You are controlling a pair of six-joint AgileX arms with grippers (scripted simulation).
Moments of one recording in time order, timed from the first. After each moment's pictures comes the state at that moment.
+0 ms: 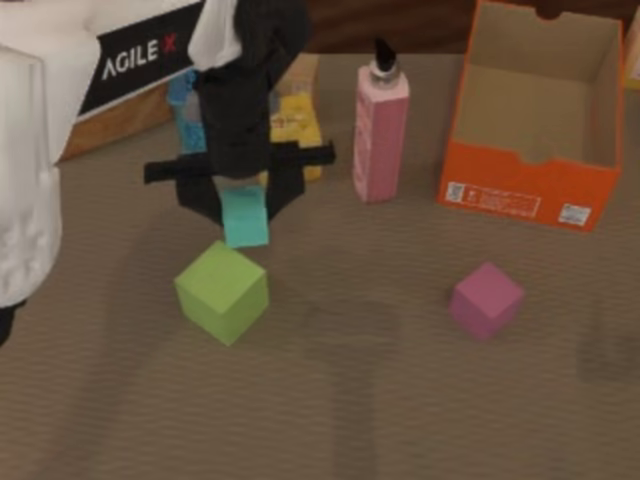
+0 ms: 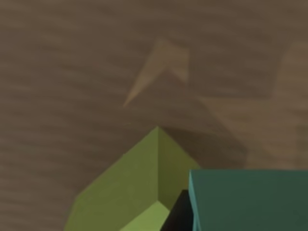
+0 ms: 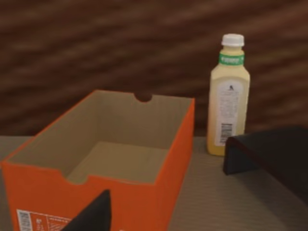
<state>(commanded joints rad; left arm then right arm) -0.48 2.33 1.95 -1.19 -0.01 -0.59 0.00 0.00 0.00 0.00 0.00 0.00</state>
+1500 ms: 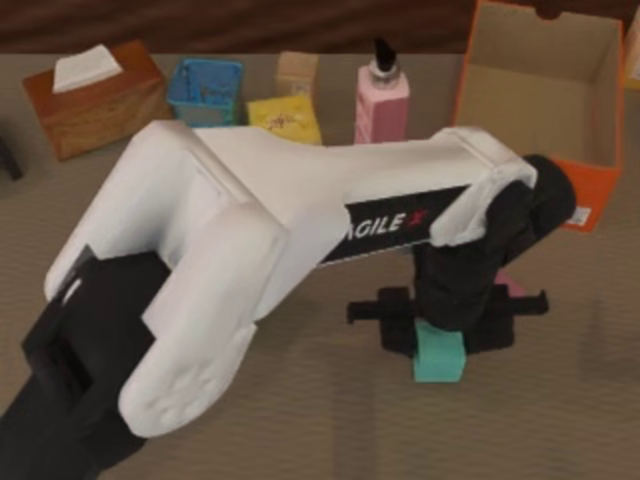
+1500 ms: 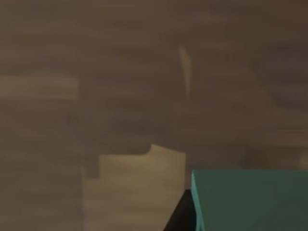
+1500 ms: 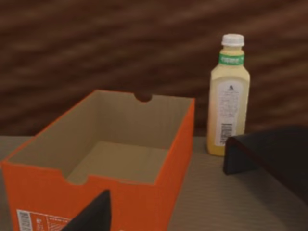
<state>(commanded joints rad) -0.95 2.45 1.95 -1.06 -0.02 -0.95 0.00 0.00 0.00 0.00 0.00 0.00</state>
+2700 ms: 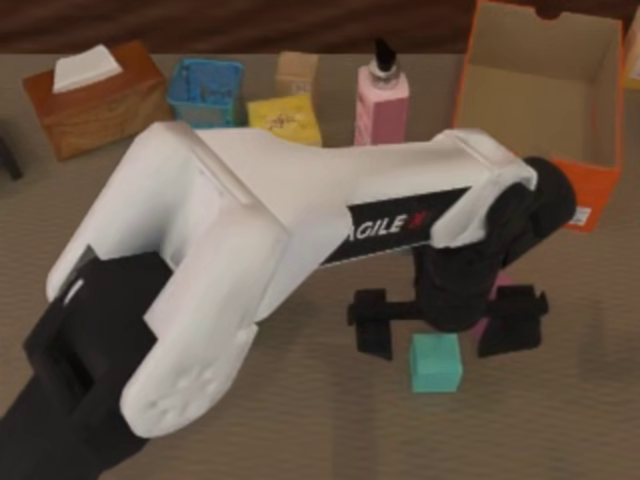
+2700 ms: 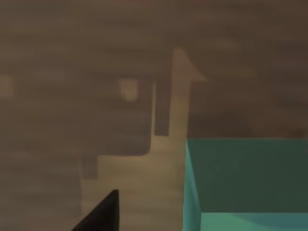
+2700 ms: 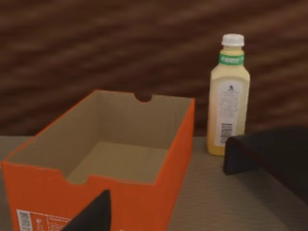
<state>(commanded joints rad) -0.95 2.45 1.95 -1.06 -0.02 -0.95 0.00 0.00 0.00 0.00 0.00 0.00</state>
